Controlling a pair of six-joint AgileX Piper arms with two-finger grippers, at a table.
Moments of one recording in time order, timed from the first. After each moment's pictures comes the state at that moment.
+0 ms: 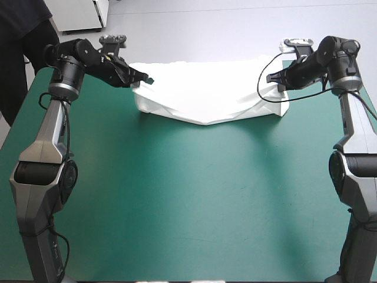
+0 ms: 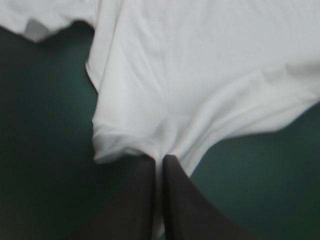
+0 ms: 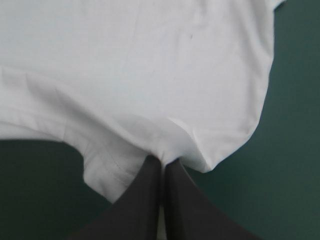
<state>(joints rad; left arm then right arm) -0.12 2.10 -2.28 -0.36 1.26 0.21 -0.02 2.13 -2.23 0.29 1.25 -0.22</state>
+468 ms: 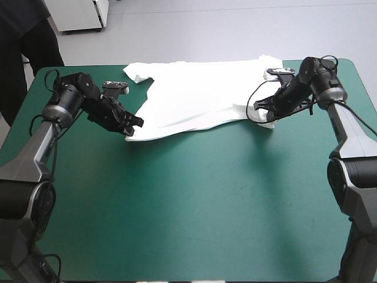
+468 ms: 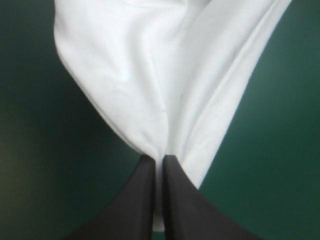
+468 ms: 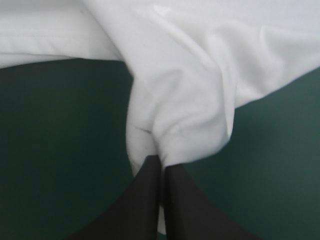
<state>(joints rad) -0.12 1.83 -1.66 -0.33 1.24 0.28 0.06 2.03 -1.91 0.27 1.24 -0.21</state>
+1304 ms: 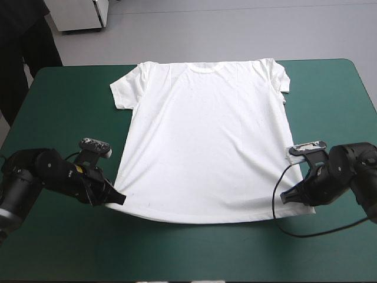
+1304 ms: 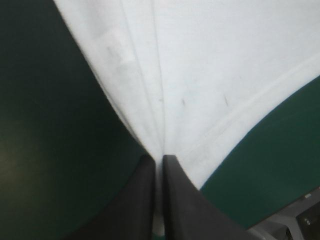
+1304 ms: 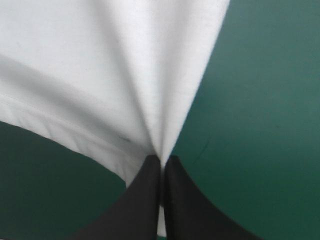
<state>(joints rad) -0.19 1.12 -0.98 -0.30 1.23 0.29 0.16 1.16 -0.96 0.03 1.22 -0.12</state>
